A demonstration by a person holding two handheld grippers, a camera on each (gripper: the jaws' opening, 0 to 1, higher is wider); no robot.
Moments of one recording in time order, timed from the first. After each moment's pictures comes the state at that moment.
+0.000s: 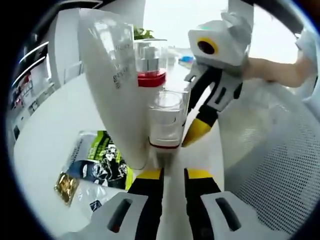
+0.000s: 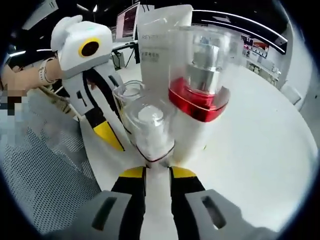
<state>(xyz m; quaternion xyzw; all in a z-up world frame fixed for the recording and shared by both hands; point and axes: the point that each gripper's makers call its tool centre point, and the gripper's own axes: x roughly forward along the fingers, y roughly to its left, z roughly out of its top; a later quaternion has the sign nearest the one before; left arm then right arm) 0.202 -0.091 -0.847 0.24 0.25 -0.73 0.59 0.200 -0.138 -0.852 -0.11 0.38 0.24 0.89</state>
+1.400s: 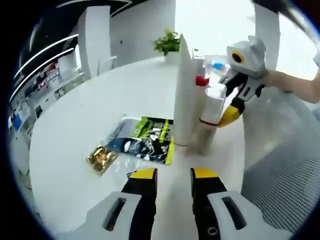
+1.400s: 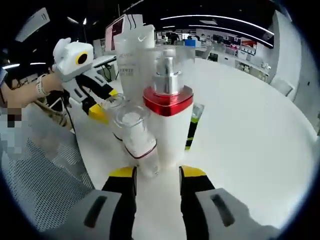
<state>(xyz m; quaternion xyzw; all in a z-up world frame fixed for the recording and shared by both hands) 0.270 -0.036 -0.830 0.21 0.25 -0.62 0.71 0.199 -0.158 -0.835 -0.05 0.34 0.21 0.91</state>
